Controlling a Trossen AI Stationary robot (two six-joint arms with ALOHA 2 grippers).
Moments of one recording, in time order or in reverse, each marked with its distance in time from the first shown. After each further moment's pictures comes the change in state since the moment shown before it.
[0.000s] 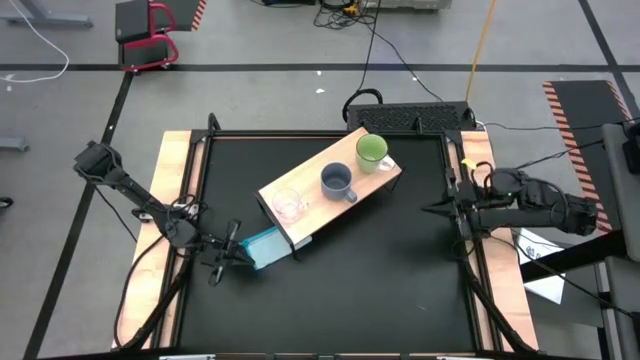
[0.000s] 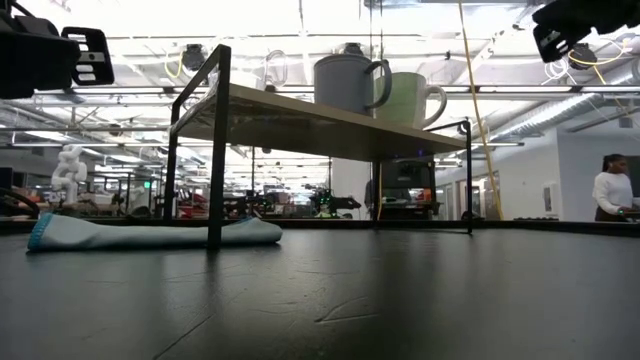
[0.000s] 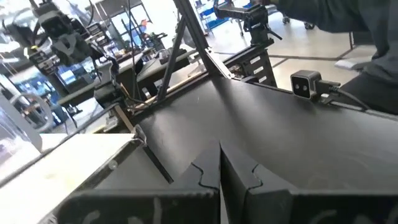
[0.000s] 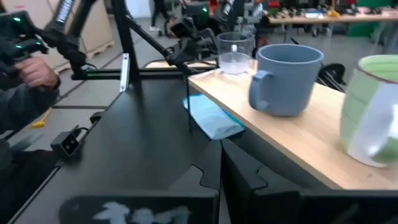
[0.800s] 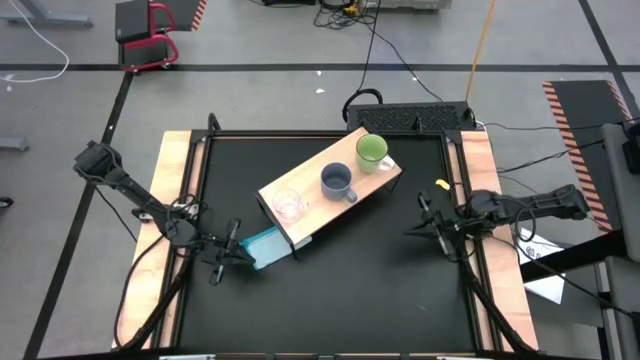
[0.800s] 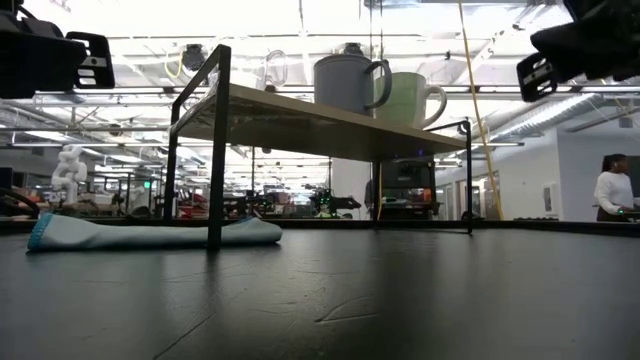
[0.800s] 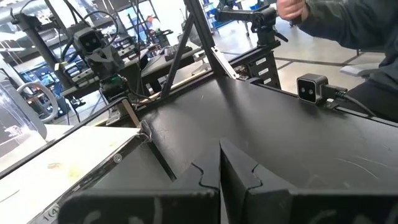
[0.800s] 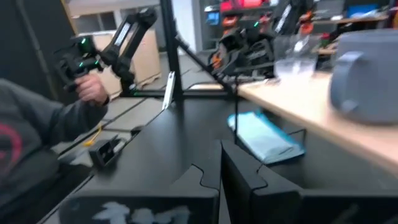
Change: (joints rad) left arm 0.000 0.000 0.000 0.003 -0.026 -0.051; right arm 0.198 -0.013 -0.411 0.578 -0.001 0.069
